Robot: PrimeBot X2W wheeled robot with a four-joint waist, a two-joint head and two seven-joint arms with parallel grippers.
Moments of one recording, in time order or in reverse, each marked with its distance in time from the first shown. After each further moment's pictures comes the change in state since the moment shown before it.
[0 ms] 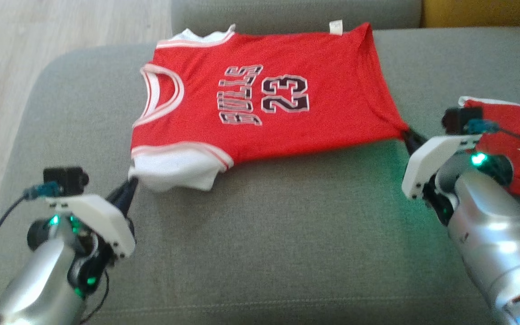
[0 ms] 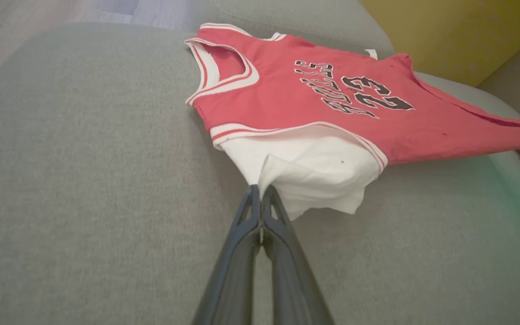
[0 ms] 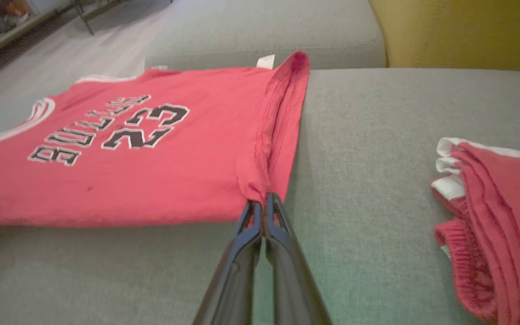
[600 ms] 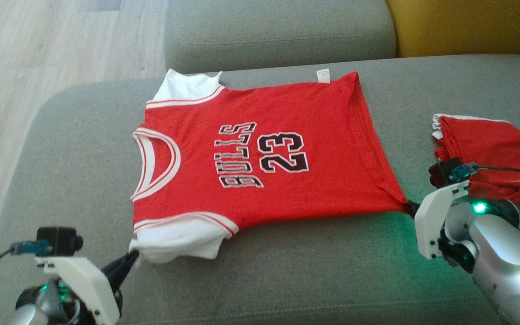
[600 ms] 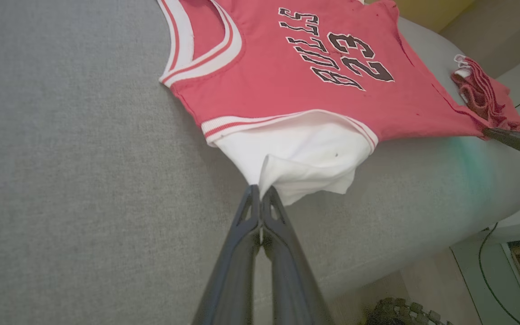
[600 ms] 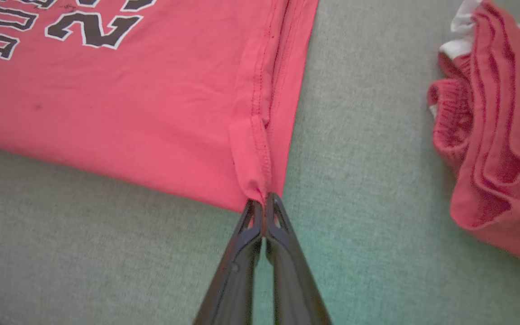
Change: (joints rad) left arm 0.359 0.190 0.022 -0.410 -0.176 0.069 0.232; right arm 0.234 -0.196 0.403 -0.290 0.247 0.000 0.327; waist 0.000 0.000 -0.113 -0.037
